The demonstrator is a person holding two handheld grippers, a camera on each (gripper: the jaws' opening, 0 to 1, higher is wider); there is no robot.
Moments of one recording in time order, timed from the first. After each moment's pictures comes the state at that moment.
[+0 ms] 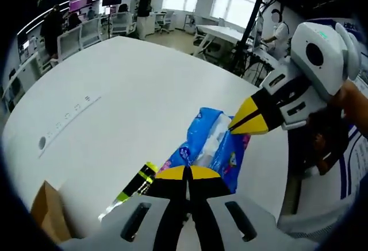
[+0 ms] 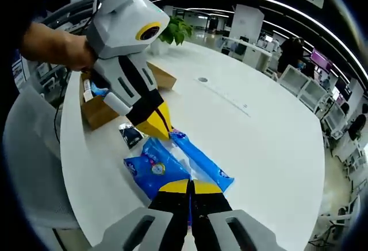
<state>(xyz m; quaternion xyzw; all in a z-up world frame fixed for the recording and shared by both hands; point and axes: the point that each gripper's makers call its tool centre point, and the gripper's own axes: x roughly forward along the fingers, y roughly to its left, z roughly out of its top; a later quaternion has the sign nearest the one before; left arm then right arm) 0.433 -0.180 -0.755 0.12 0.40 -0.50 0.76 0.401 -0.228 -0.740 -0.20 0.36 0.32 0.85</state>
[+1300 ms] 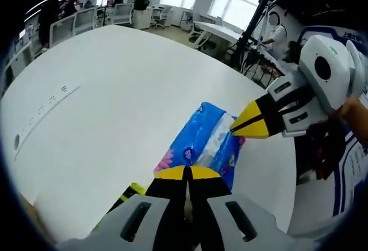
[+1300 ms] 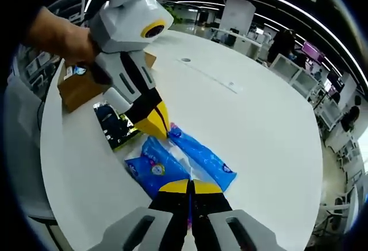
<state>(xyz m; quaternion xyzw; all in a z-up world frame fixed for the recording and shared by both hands) 0.438 -0.212 -0.801 0.09 0.42 -0.52 0.74 0.415 -0.266 -0.790 -0.21 0.38 0.28 0.86</state>
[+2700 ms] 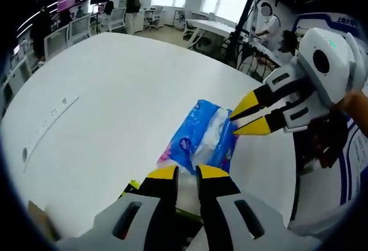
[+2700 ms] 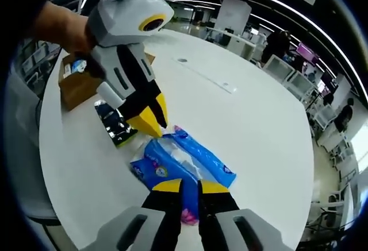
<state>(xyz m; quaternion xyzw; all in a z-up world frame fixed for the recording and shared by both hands) 0.425 -0.203 -0.778 0.13 0.40 -0.52 0.74 0.398 -0.269 -0.768 -0.22 0.37 0.25 0.87</state>
